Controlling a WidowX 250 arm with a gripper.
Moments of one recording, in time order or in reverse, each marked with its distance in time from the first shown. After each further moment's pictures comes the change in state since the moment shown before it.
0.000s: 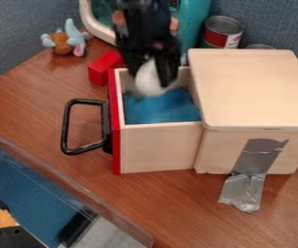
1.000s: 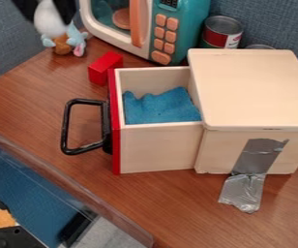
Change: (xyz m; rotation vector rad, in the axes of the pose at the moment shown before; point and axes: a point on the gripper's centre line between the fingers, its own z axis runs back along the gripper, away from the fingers) arm -0.043 0.134 0.062 0.230 -0.090 0.399
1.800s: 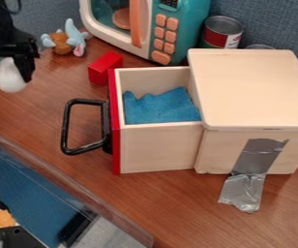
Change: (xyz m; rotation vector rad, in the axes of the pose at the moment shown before) arm -0.053 0.052 -0.053 0.143 0.089 0.175
